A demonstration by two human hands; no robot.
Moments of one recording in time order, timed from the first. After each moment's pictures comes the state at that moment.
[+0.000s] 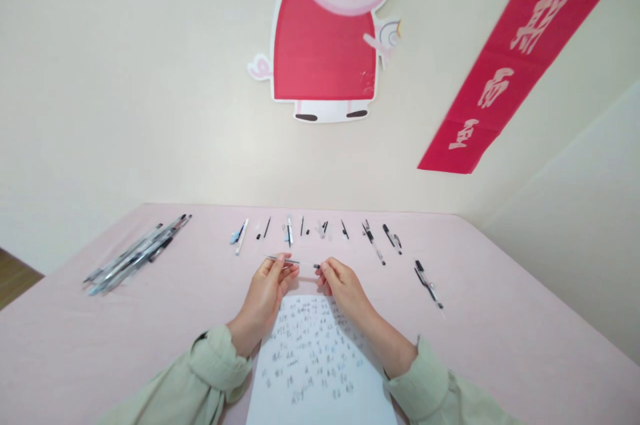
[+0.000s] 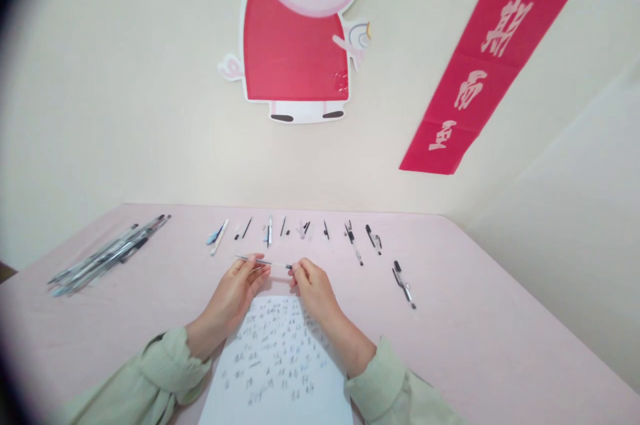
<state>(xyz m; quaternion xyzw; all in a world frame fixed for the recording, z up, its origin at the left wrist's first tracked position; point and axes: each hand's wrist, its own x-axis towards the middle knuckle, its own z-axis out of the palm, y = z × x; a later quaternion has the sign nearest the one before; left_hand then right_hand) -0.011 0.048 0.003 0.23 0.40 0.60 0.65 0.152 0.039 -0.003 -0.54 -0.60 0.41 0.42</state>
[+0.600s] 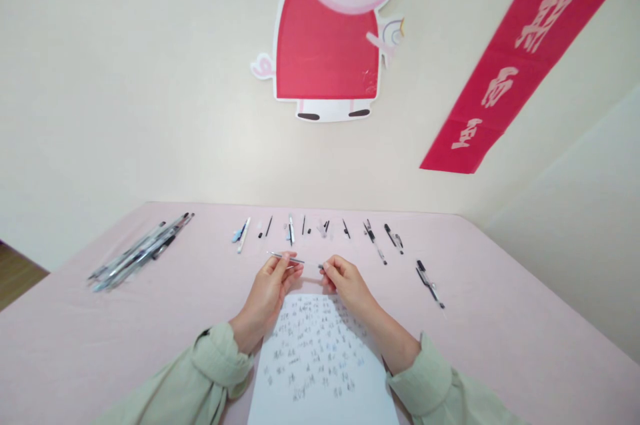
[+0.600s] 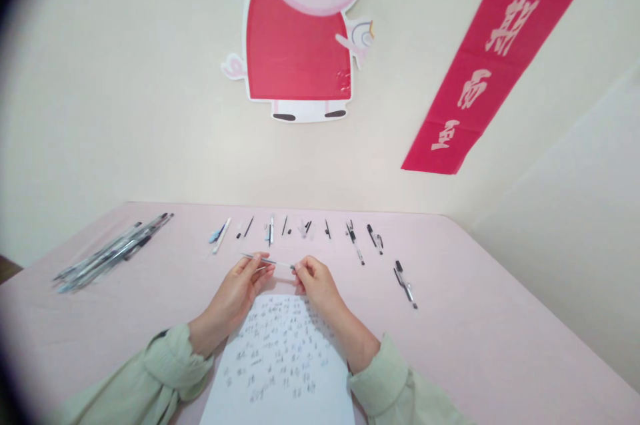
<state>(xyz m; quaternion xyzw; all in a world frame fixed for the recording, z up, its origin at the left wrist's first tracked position) -0.011 0.048 -0.003 0.26 0.39 0.58 0.67 0.157 0.049 -0.014 -0.51 -0.54 0.49 0.45</state>
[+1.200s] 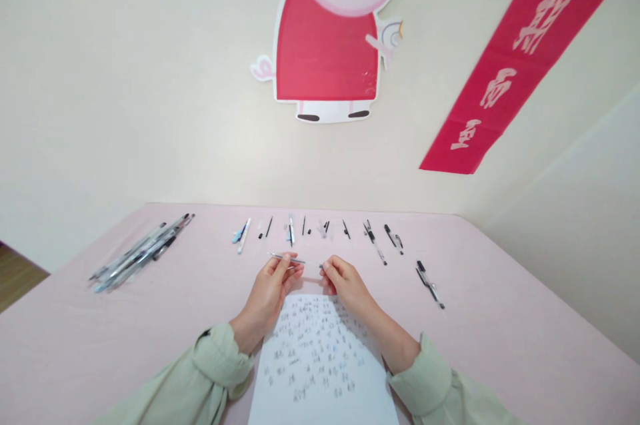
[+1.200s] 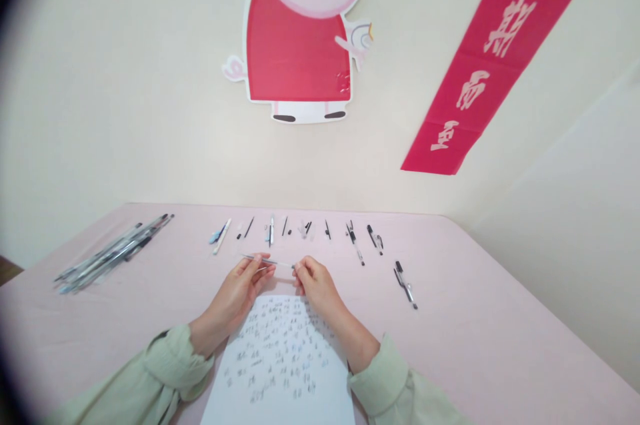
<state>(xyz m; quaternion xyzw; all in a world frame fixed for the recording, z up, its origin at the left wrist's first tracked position) -0.010 0.048 -0.004 0.25 0.39 0.58 0.67 0.157 0.046 -0.008 -0.51 -0.56 0.48 0.44</state>
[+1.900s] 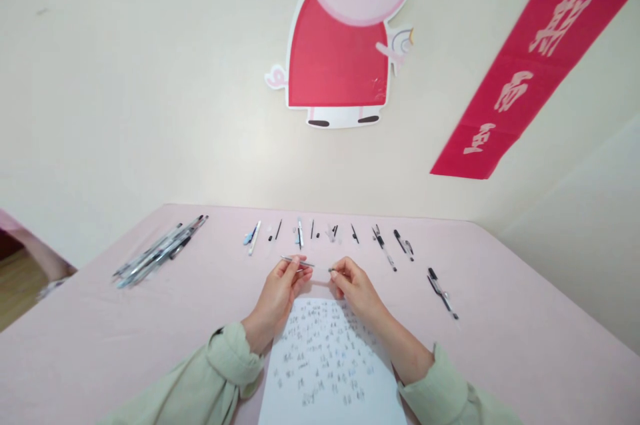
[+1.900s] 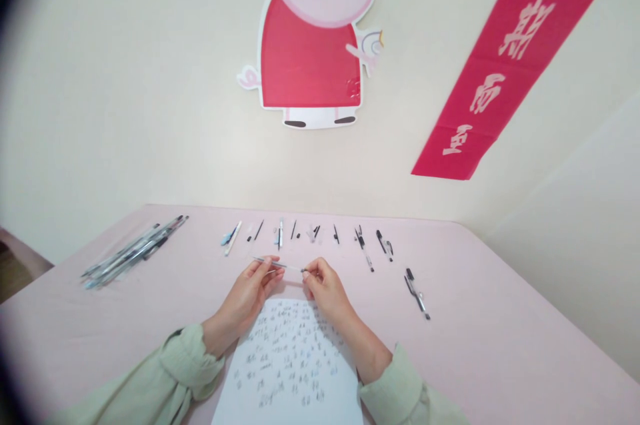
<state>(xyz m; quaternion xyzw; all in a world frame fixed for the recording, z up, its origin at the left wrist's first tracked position) -0.011 0.046 -0.001 0.25 0.38 0.59 0.67 0.157 0.044 -0.010 -0.49 -0.55 0.48 0.47</state>
